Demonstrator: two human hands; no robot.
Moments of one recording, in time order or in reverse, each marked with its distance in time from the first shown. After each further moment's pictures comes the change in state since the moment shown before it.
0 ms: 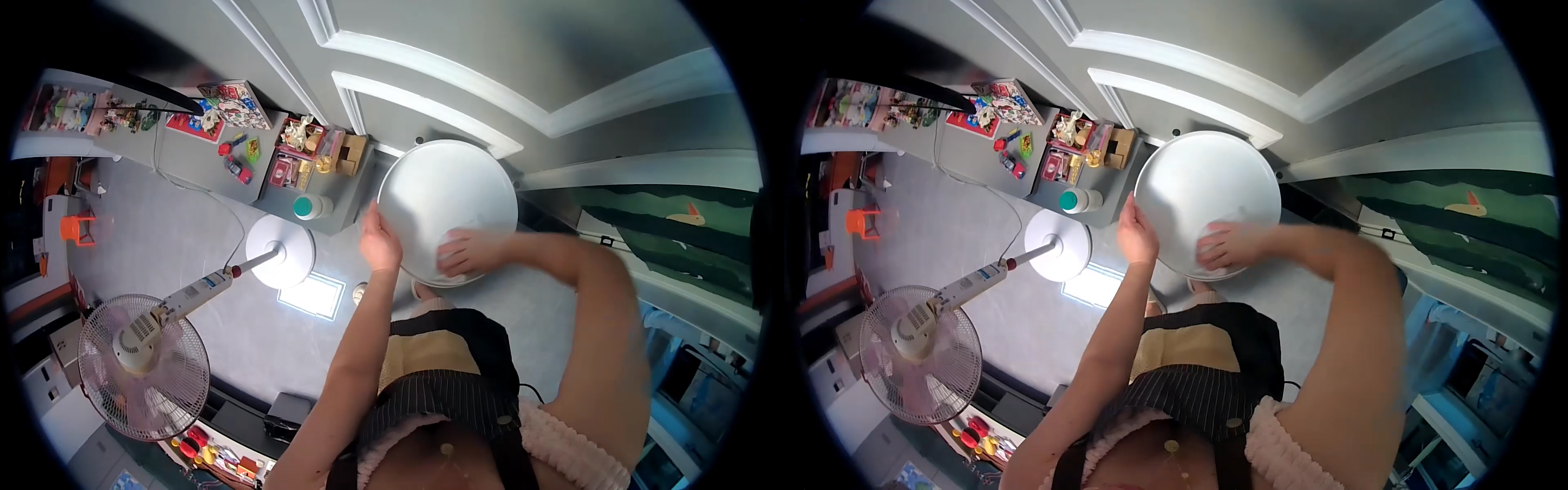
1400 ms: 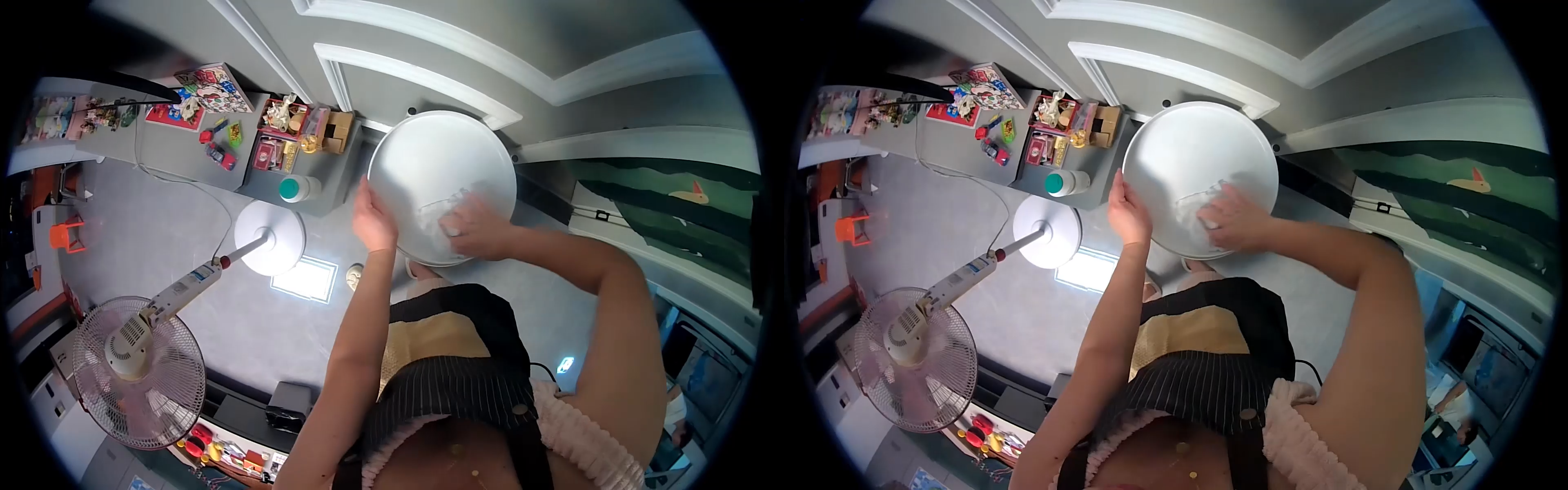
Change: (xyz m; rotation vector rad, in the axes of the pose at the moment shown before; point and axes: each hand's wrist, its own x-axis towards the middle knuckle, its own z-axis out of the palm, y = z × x) left_hand 0.000 -0.002 0.009 -0.113 0.050 -0.057; right_hand 0.011 -0.043 -0.027 -0.034 -0.167 0.529
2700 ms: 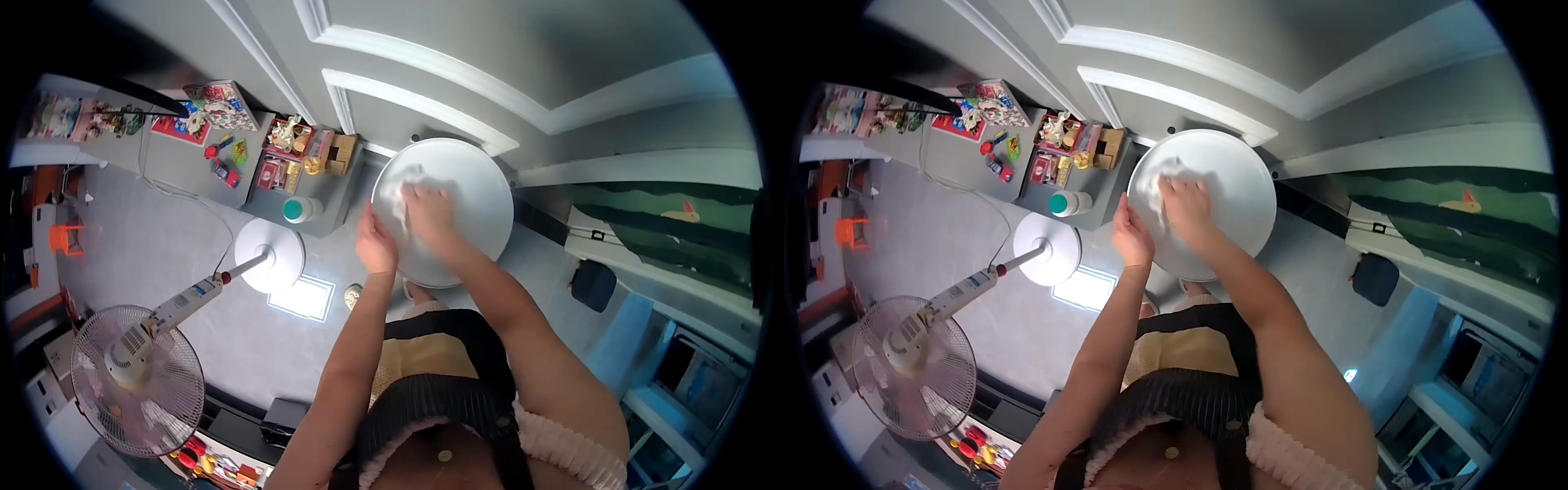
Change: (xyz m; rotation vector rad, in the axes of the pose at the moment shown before) left_hand 0.001 0.008 -0.004 0.000 -0.007 0.037; right_hand 0.122 -0.004 0.001 -0.063 0.810 0.627
